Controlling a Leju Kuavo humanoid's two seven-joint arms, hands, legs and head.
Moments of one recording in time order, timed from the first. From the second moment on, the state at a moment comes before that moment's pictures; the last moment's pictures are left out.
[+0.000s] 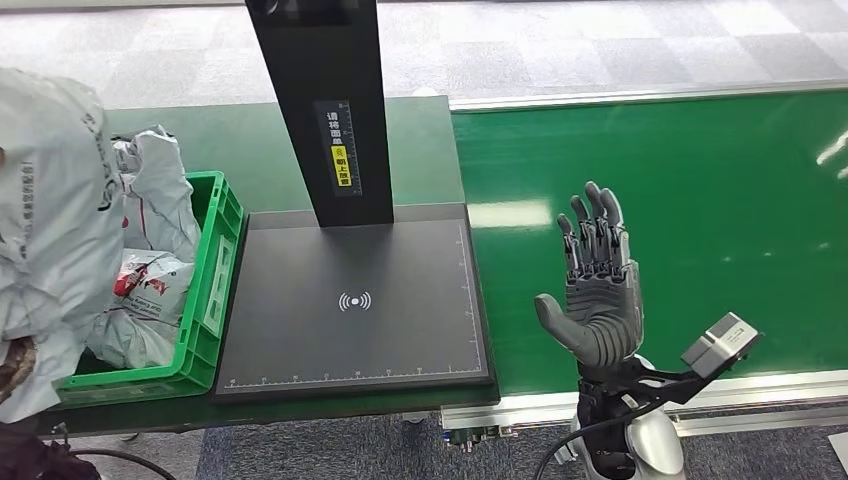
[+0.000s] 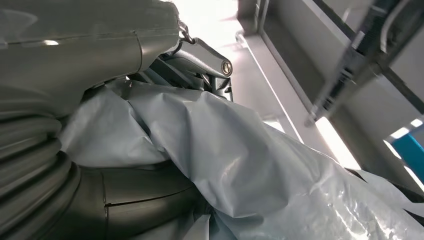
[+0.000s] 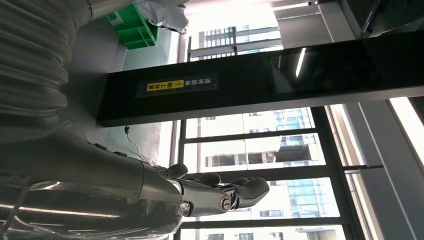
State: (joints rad) left arm 0.19 0.00 -0.03 -2.08 -0.48 0.70 -0.52; right arm -0.02 0.02 0.13 -1.72 -0.25 0.05 -0.43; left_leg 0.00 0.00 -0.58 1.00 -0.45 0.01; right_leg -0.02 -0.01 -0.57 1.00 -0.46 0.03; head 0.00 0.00
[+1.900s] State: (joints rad) left arm -0.02 0.04 0.20 -1.64 -0.44 0.44 -0.32; right arm 0.02 0.01 0.13 -1.74 -0.25 0.07 -0.41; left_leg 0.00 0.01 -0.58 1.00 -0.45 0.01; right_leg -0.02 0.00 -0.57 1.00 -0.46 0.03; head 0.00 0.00
